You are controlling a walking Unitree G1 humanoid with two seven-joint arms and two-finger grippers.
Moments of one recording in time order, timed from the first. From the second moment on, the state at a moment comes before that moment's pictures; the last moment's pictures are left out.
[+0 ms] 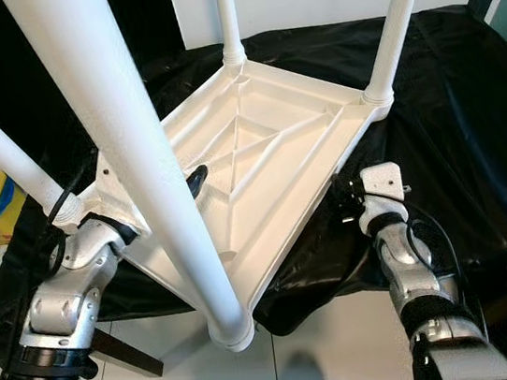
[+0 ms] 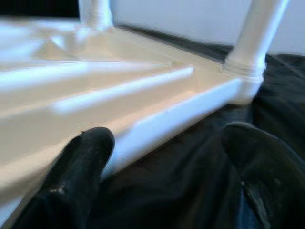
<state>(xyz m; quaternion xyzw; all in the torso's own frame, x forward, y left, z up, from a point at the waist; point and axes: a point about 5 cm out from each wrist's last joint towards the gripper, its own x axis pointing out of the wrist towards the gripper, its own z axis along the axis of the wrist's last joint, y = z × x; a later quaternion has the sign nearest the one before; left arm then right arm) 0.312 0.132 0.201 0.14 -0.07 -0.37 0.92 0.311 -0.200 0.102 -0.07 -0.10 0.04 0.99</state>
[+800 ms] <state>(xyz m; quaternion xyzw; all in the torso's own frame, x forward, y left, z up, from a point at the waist) 0.299 0.147 0.158 0.22 0.03 -0.56 0.80 0.242 -0.170 0.110 -0.06 -0.07 0.29 0.95</state>
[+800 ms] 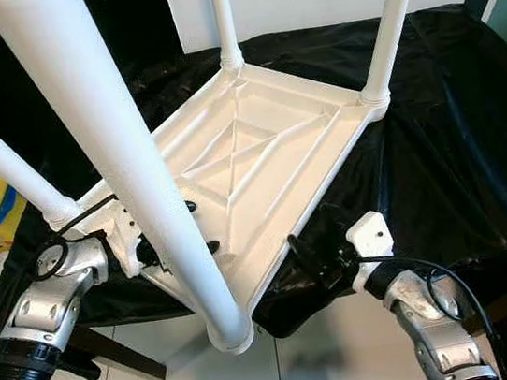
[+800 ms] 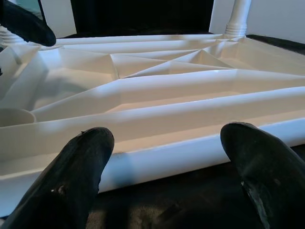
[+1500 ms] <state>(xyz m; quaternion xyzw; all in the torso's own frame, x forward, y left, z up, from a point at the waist) 0.311 0.164 0.136 0.34 0.12 -0.58 0.73 0.239 -0.173 0.116 -0.07 -0.04 0.30 0.95</state>
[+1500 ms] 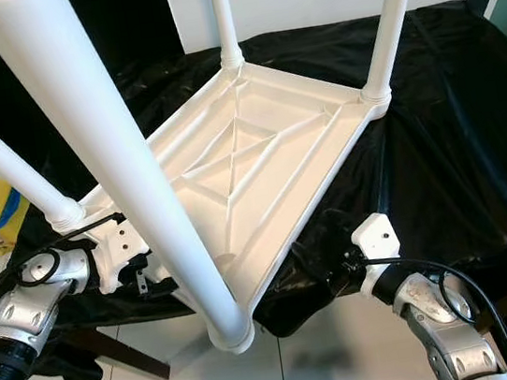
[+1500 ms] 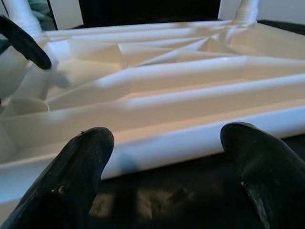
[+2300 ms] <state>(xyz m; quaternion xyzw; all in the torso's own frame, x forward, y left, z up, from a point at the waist) 0.329 0.133 0.124 0.26 0.18 -0.66 0.68 0.242 -0.180 0.121 -0.07 -0.05 0.28 0.96</state>
